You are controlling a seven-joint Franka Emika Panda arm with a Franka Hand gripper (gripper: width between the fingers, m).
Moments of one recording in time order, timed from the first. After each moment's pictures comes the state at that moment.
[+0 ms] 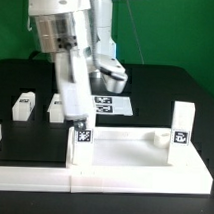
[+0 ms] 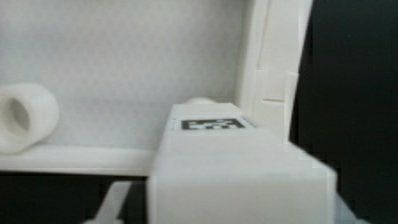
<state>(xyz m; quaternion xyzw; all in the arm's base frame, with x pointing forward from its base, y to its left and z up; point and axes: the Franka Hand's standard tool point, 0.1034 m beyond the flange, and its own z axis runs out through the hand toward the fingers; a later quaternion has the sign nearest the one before) 0.637 -0.054 0.097 -0.70 0.70 0.04 0.08</state>
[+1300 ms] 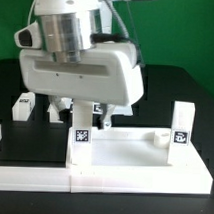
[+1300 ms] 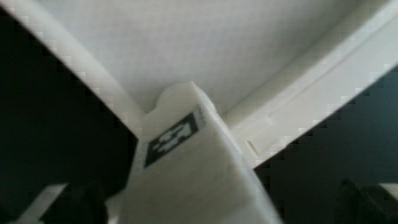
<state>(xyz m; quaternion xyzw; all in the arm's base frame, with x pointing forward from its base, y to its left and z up) 0.640 -0.043 0.101 -0.98 0.17 -0.02 0.06</state>
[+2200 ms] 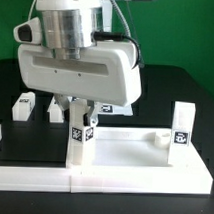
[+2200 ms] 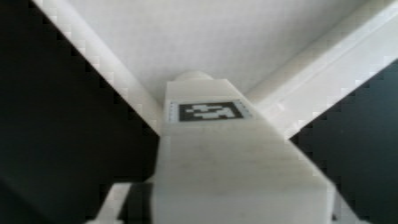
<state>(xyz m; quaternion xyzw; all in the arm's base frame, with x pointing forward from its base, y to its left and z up) 0.638 -0.053 0.101 -0.90 0.44 0.00 0.05</state>
